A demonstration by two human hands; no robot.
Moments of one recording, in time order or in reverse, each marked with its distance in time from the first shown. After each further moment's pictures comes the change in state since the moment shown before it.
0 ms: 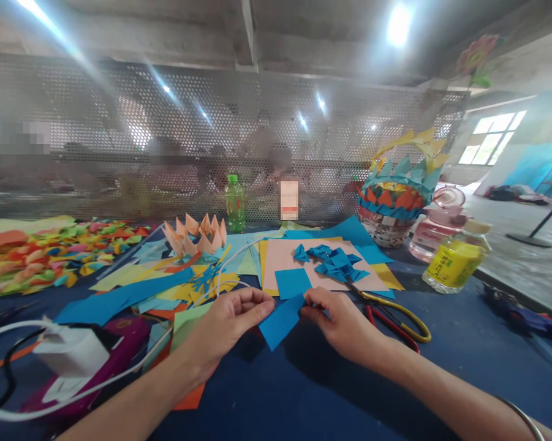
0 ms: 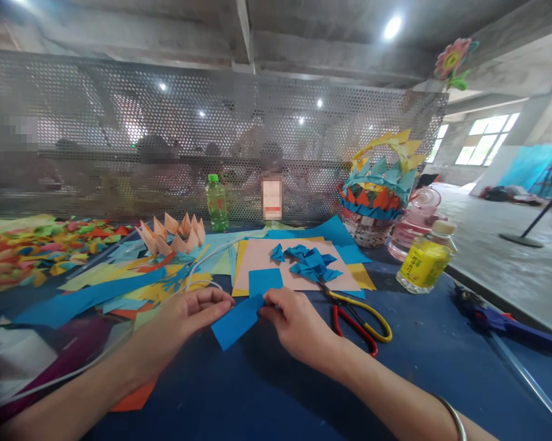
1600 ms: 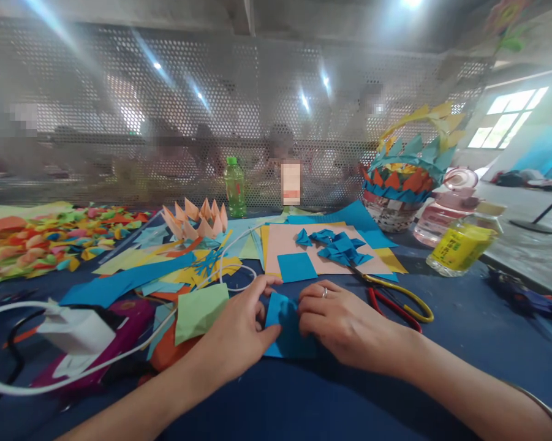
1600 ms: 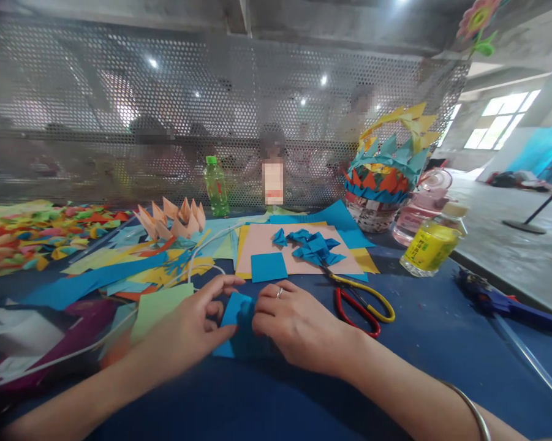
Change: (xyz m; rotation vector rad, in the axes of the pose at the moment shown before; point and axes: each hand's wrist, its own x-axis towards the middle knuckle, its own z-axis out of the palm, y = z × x) left_hand -0.012 -0.017 0.014 0.397 -0.064 0.117; right_hand -0.014 -0.013 -0.009 -0.389 -0.234 -0.574
